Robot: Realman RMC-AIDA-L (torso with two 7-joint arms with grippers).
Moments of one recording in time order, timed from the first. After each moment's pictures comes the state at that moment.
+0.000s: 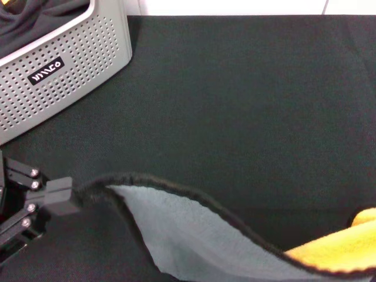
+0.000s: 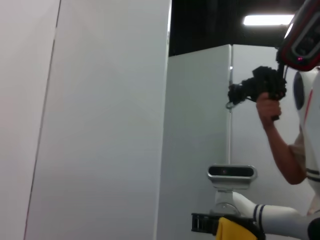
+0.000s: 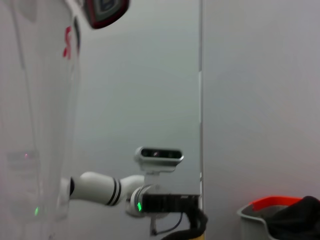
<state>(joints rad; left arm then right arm) 0.05 -1.94 1.21 1.07 1.09 2.04 -1.34 -0.07 2.02 -1.07 -1.52 -1.21 -2.02 1.58</state>
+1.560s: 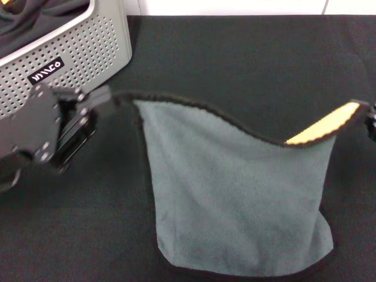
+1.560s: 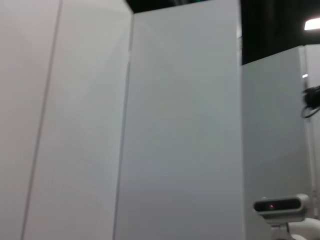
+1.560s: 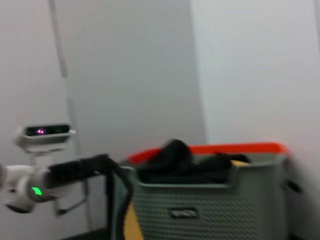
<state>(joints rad) -0.29 -2.00 0.87 0.51 1.36 1.99 -1.01 0.20 2.01 -1.02 -1.03 -1.43 -1.70 1.37</state>
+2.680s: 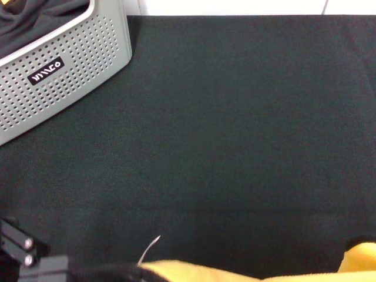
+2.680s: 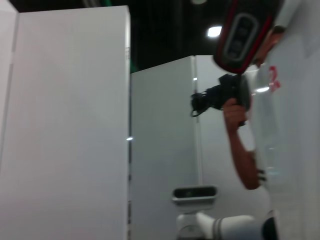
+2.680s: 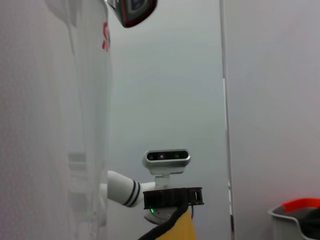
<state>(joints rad) 0.15 -1.88 1.44 1.09 0.96 2.04 -1.12 -0.03 2.02 -1.05 -1.34 -1.27 -2.15 1.45</state>
